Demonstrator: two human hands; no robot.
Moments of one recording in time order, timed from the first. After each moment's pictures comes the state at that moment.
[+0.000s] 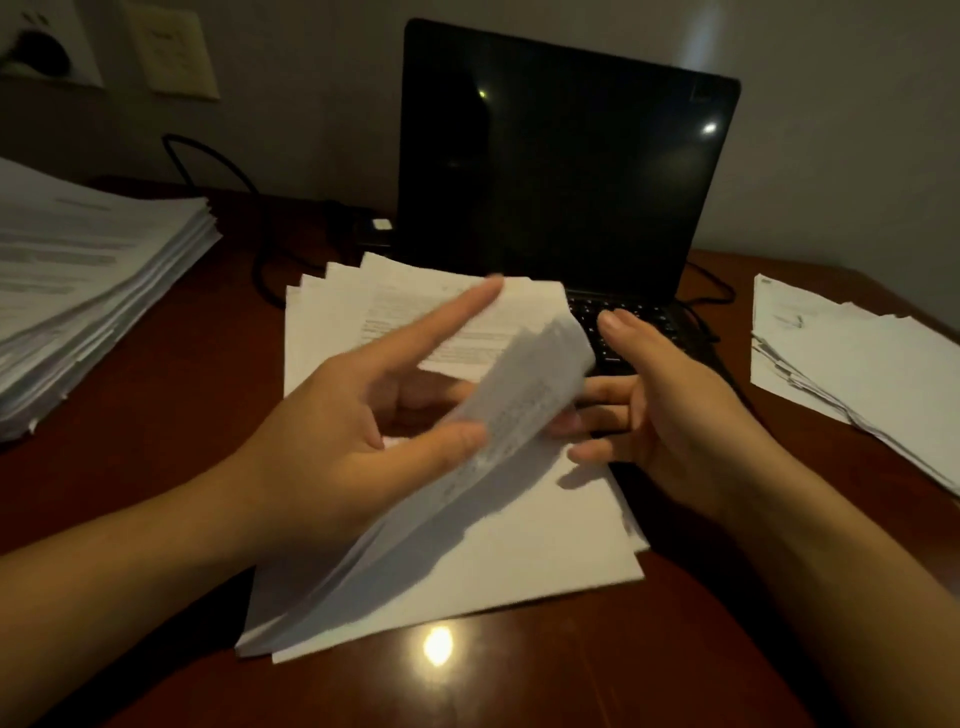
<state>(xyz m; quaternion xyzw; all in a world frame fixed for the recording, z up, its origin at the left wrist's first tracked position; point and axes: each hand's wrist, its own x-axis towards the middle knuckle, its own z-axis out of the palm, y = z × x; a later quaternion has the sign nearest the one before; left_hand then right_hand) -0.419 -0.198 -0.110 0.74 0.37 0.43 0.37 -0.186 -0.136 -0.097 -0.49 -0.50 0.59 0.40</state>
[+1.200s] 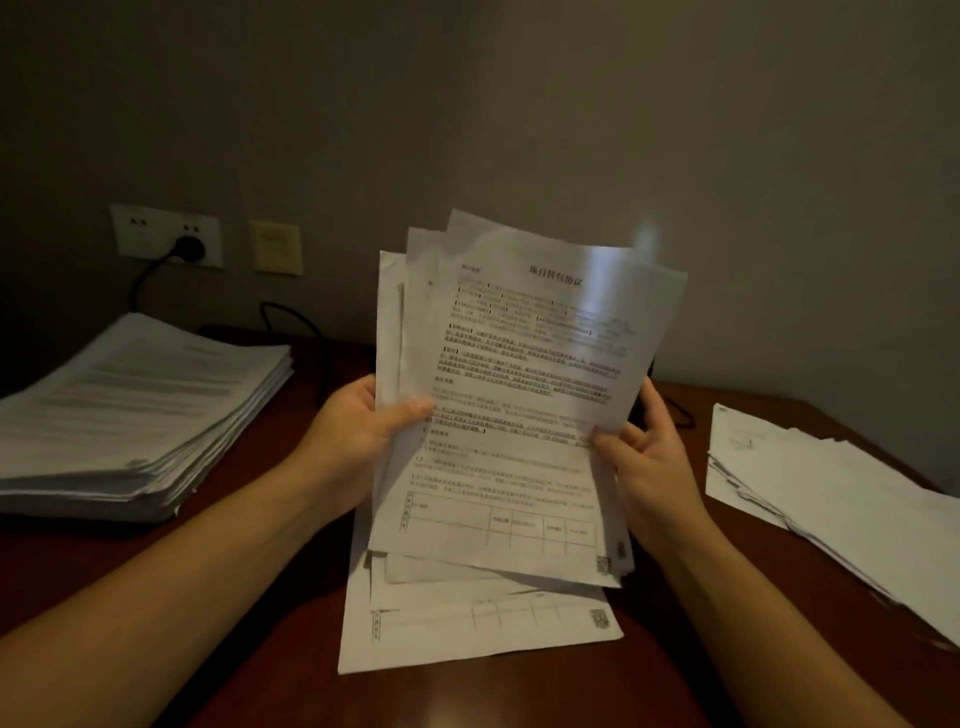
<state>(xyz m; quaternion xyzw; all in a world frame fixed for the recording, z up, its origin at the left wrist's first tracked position) -0.442 -0.172 -0.066 0.43 0.43 0.61 0.51 -0.182 -0.137 -0.074 -0.39 -0.55 0.48 0.55</state>
